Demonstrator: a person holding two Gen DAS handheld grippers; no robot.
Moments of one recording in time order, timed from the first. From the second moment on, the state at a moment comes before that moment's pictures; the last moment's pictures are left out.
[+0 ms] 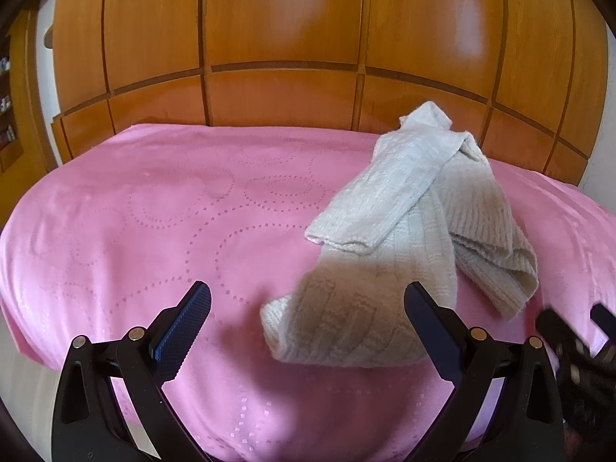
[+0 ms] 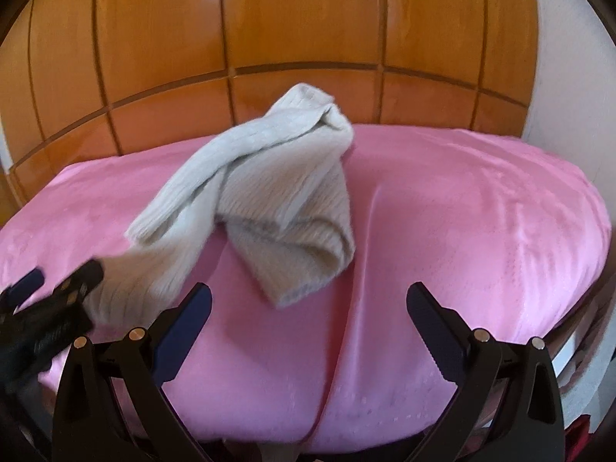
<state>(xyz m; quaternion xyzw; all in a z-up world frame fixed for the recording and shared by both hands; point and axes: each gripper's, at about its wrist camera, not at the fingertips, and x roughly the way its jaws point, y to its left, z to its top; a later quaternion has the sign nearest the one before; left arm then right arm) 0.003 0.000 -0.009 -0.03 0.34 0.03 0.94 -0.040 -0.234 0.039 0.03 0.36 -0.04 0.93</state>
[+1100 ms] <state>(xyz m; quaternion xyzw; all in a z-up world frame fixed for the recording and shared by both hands) 0.010 0.025 -0.028 -0.03 0.36 0.04 0.93 0.117 -0.196 0.045 0.18 0.45 0.24 0.84</state>
